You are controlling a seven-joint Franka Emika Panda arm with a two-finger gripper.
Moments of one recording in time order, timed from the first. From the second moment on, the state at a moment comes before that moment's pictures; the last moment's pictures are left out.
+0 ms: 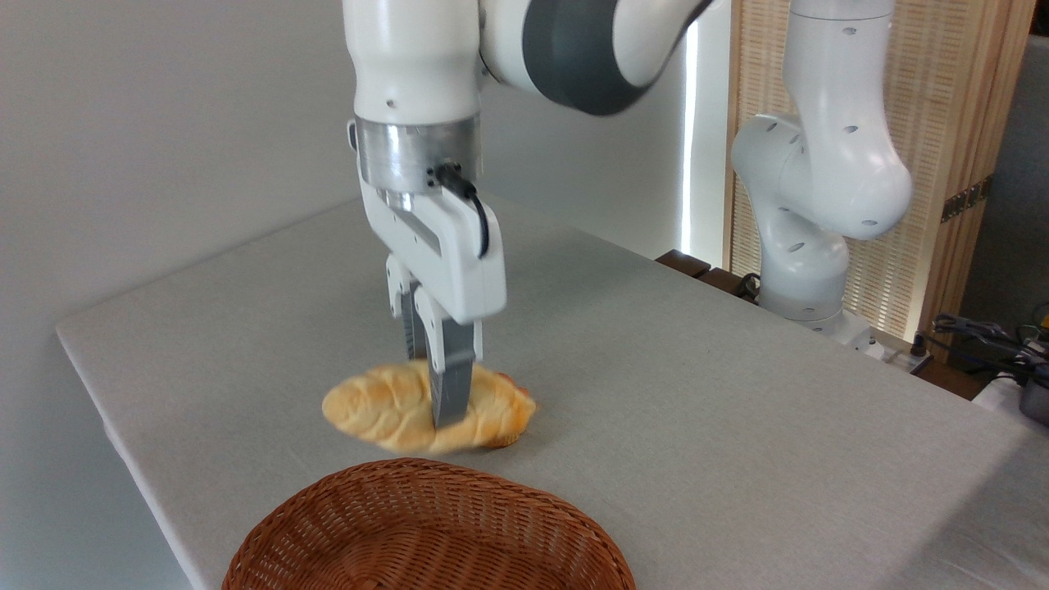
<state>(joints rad) -0.26 -0.05 0.32 -1.89 0.00 2.02 1.02</state>
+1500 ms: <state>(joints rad) -0.29 -0.05 0.24 -1.88 -0.01 2.02 0.60</state>
